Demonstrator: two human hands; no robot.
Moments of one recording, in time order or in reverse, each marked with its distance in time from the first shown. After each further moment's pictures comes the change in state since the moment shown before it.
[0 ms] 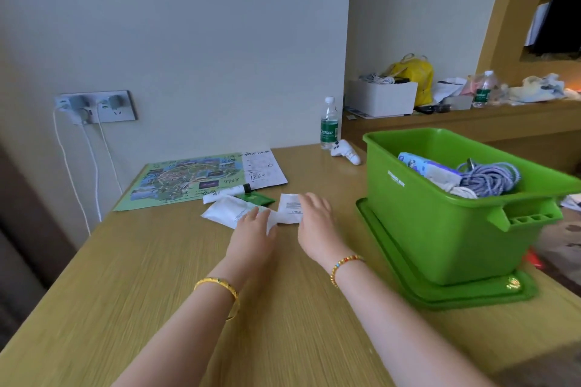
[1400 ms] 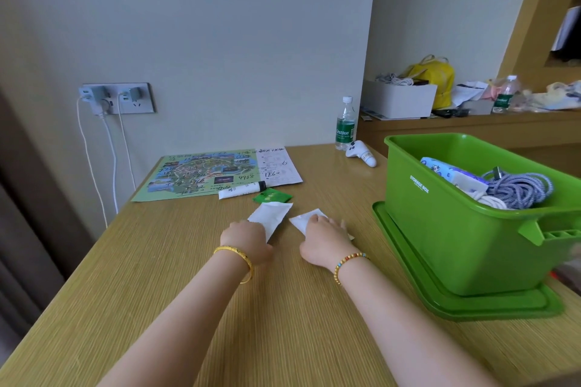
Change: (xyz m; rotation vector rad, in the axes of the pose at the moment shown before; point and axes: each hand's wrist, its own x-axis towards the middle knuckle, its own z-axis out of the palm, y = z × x) left_hand 0.000 -0.018 -0.031 0.544 -0.240 -0.158; right_hand 0.005 -0.016 0.015 -0.271 -0.417 0.104
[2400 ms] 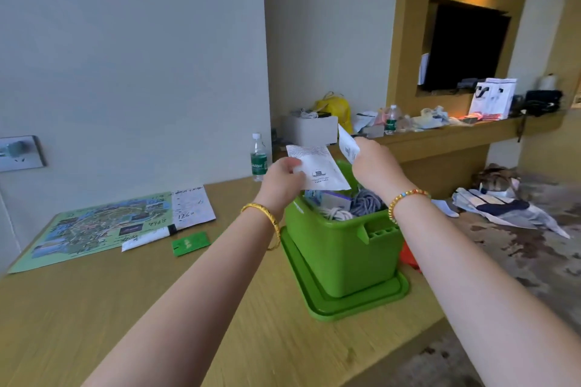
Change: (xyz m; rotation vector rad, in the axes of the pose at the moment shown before) left_hand -0.048 0.206 -0.147 -1.312 0.148 0.450; right_hand -0.089 0.191 -0.204 0.300 0.620 0.251
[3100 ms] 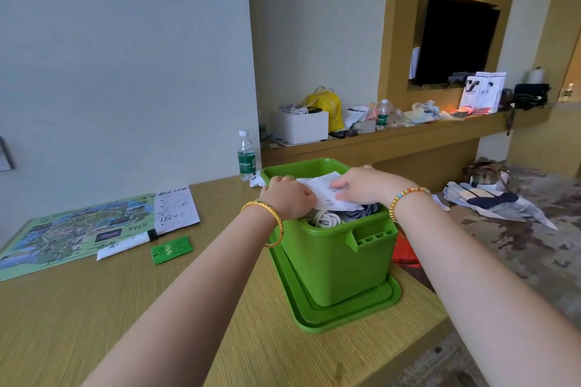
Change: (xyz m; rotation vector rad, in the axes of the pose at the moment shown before) left_hand 0.029 -0.014 0.033 1.046 -0.367 0.101; right_hand 0.011 0.028 0.006 -0.348 -0.647 -0.054
